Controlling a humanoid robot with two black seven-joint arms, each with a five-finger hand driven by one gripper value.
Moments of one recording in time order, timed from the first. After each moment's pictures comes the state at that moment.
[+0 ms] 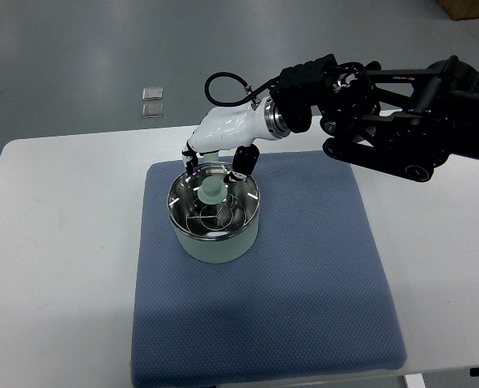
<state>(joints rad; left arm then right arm) 0.00 0.00 -0.04 -0.17 0.00 0.04 -0.03 1.43 -0.23 0.03 1.09 -1.64 0.30 0.26</state>
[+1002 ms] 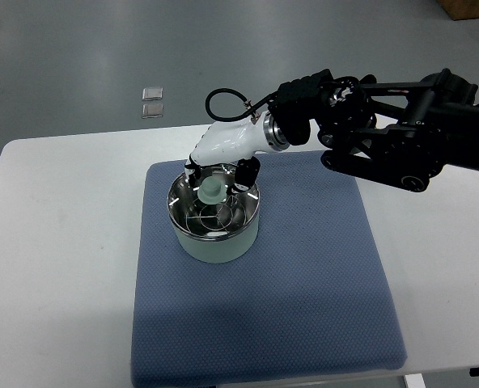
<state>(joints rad) 0.00 0.00 -0.04 -0.17 0.00 0.04 -0.03 1.39 -0.21 0.02 1.09 -1.66 0.30 0.25</state>
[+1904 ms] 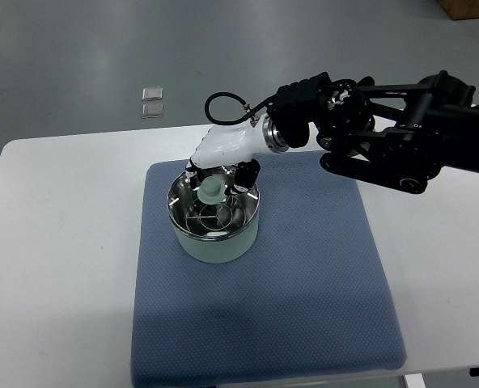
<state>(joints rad) 0.00 0.00 -0.04 -0.17 0.00 0.04 -0.03 1.39 -0.20 0.01 1.08 -1.67 0.30 0.25</state>
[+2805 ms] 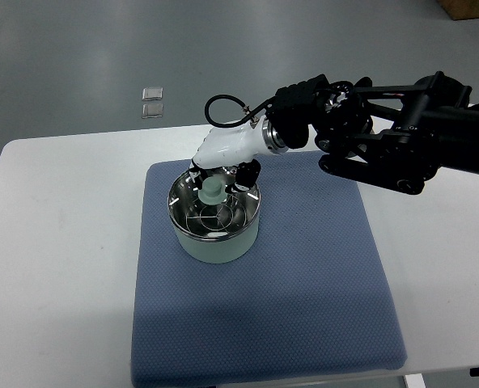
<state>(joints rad) 0.00 0.00 -0.04 -0.17 0.00 0.04 -0.03 1.40 -0.19 -0.01 1.07 -1.69 0.29 0.25</state>
